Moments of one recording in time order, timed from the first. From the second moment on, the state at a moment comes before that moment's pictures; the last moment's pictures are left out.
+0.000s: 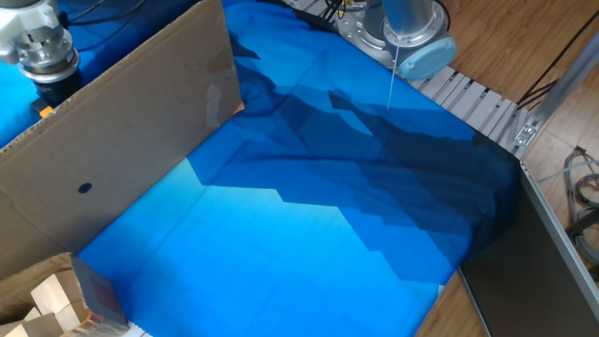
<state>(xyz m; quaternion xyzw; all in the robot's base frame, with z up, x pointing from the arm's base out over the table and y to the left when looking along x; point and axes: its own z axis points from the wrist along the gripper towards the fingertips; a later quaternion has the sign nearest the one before) 0.642 -0.302 0.035 -0.09 0.99 -0.03 0.05</state>
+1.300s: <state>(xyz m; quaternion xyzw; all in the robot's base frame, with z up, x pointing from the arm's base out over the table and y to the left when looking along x) 0.642 -0.325 0.036 -0.12 0.99 -0.06 0.06</state>
